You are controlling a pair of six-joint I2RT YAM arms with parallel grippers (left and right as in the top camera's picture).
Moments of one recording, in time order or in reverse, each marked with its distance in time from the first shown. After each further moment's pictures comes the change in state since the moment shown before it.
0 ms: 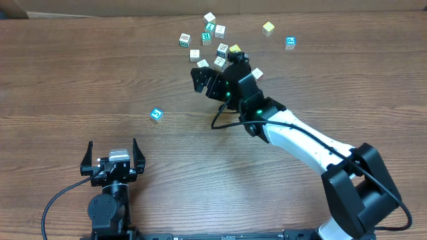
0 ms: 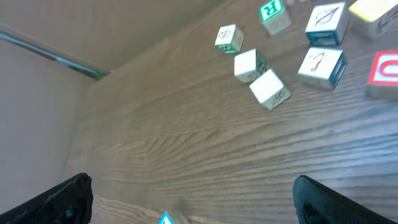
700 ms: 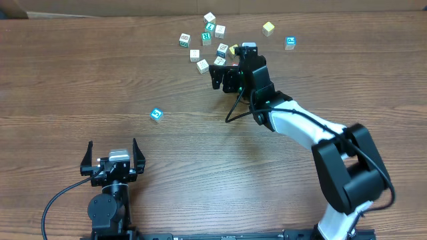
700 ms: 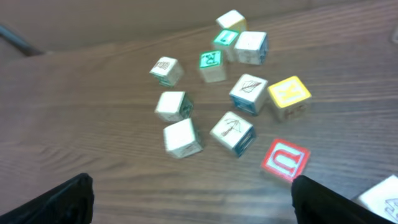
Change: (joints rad) left arm 0.000 0.000 0.000 0.000 0.000 0.000; right arm -0.134 0.140 0.000 0.141 0.022 -0.434
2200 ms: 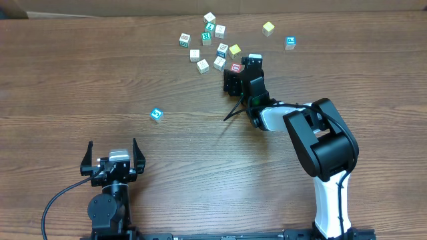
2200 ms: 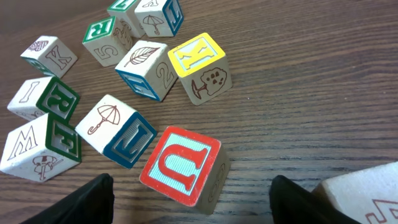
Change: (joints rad) left arm 0.000 0.000 0.000 0.000 0.000 0.000; right arm -0.039 0.298 0.003 0.278 0.162 -0.006
